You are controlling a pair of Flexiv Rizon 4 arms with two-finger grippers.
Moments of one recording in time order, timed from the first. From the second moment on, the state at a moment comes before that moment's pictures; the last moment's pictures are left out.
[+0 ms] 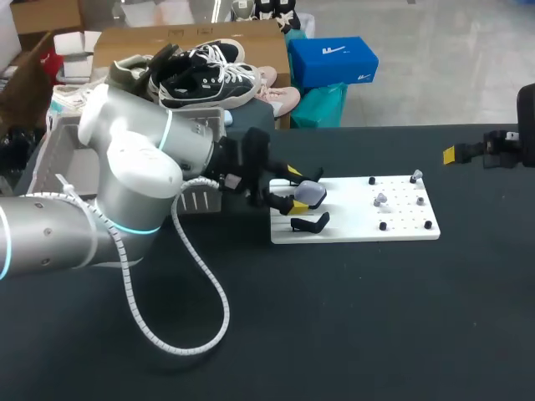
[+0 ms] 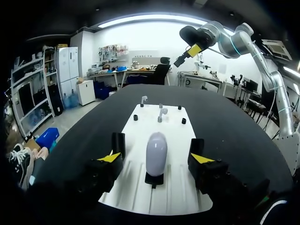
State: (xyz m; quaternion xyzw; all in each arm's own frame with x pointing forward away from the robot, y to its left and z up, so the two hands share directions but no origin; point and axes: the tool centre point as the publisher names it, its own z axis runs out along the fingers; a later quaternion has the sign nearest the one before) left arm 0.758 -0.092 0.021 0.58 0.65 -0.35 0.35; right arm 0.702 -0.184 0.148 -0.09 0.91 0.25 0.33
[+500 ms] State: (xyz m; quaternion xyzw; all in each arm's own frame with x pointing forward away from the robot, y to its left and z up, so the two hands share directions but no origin) left arm 0.761 -0.094 0.018 0.59 0.65 -0.35 0.34; right arm 0.702 -0.184 0.148 -0.09 0.91 0.25 0.33
